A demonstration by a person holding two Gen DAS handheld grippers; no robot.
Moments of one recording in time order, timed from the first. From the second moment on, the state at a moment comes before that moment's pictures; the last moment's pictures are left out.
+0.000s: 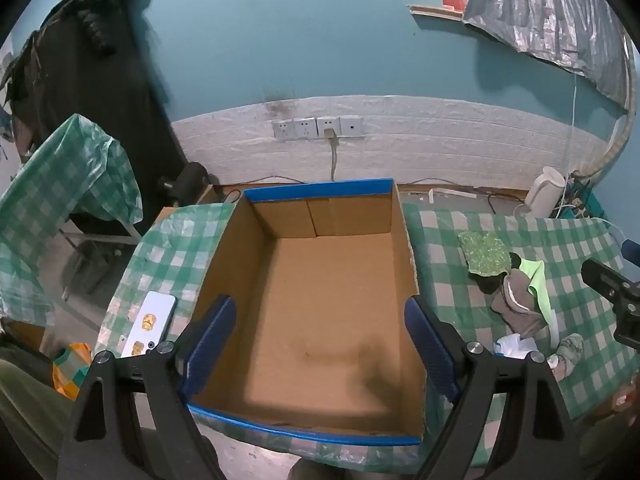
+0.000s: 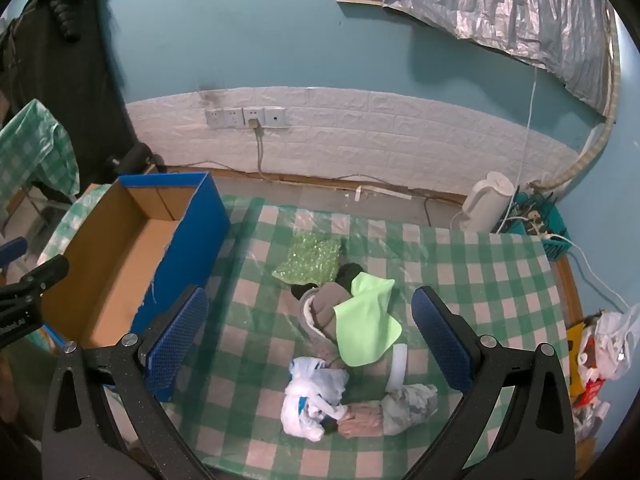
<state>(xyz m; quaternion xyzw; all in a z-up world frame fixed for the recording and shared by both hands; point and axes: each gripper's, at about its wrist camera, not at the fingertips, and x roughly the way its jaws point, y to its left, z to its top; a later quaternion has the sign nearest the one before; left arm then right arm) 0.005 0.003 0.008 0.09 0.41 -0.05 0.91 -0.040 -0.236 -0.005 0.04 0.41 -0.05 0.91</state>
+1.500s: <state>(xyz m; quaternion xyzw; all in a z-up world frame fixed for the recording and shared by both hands) -0.003 0.002 0.002 0.08 0.41 -0.05 0.91 -0.039 -0.234 -0.007 0.04 0.41 -0.05 0.91</state>
